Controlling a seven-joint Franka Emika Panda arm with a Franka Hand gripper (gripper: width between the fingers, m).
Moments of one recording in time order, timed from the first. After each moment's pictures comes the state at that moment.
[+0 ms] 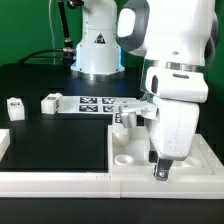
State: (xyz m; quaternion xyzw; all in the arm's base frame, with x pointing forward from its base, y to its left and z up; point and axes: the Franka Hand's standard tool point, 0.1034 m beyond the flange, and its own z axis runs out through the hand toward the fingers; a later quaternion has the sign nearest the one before) arm 0.677 0.039 0.027 0.74 0.66 0.04 0.11
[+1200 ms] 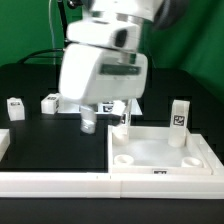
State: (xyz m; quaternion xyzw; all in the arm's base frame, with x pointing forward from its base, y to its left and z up) arm 0.647 -0.057 0.091 0.89 0.44 0.05 0.10
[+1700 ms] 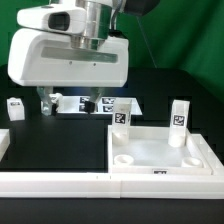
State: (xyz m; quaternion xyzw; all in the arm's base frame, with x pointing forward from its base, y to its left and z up) arm 0.621 -0.095 0.099 0.95 0.30 0.05 0.08
